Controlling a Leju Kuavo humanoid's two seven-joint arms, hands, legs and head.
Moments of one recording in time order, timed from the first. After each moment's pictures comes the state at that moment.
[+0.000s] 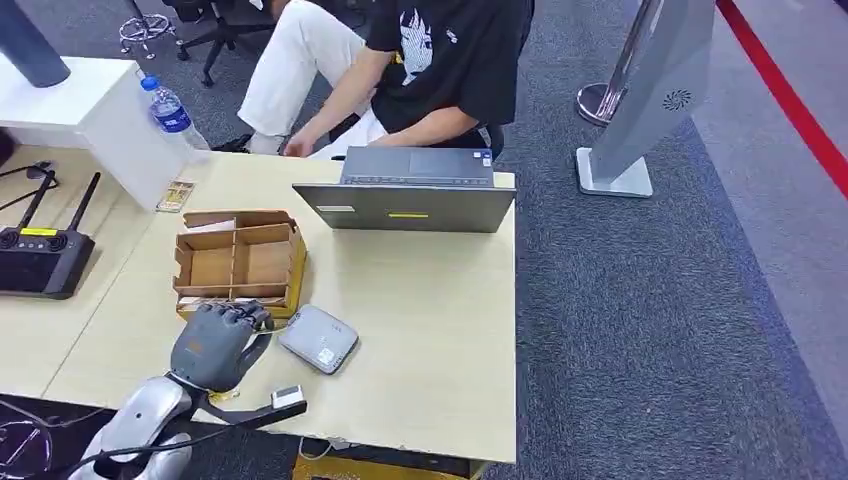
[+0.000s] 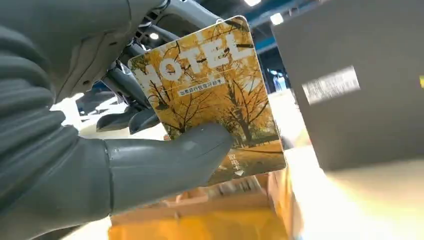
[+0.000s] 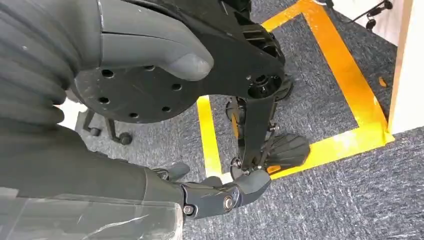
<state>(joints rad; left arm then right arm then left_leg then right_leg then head) -0.04 0.27 -0.29 -1.53 -1.25 0.24 -0.26 0.00 0.07 -0.55 -0.24 0.06 0.01 0.03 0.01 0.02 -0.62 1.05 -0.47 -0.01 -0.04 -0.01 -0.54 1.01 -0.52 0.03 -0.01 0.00</state>
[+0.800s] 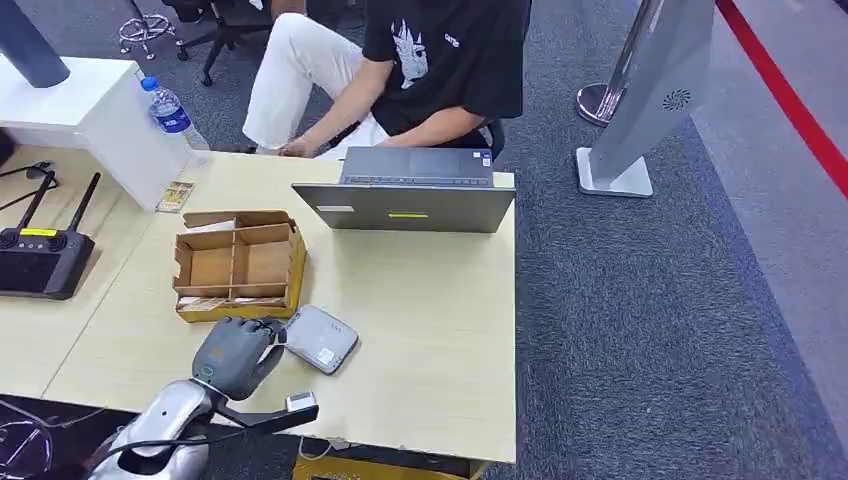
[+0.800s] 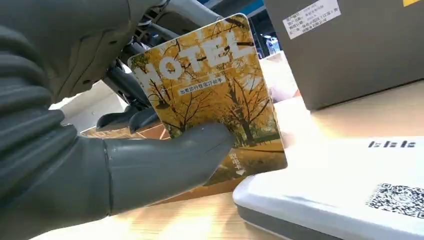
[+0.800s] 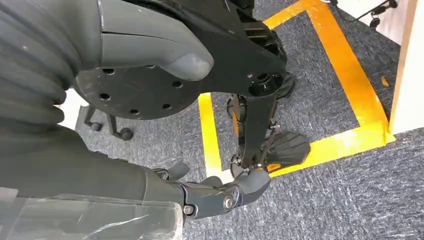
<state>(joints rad) -0.08 0.26 -0.35 -1.38 -1.24 0.23 -0.25 -0.01 0.07 -0.60 -0.24 0.13 0.02 0.03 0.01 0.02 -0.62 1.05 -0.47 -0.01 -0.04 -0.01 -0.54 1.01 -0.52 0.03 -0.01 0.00</state>
